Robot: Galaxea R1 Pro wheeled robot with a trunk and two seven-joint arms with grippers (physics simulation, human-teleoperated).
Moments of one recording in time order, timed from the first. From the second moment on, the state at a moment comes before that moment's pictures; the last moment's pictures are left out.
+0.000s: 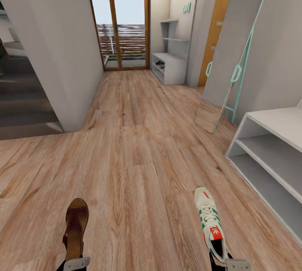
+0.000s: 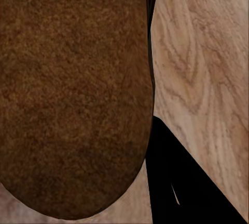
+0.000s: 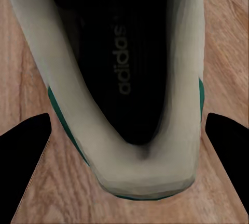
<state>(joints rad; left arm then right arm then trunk) -0.12 0.01 0.25 -0.56 -0.09 -0.48 -0.05 -0.17 -0.08 0.08 -0.42 -0.10 -0.63 -0.05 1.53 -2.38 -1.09</state>
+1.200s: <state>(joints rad) -0.12 0.01 0.25 -0.56 -0.10 -0.48 -0.05 -0.17 -0.08 0.08 -0.42 -0.10 -0.63 -0.05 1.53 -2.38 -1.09</state>
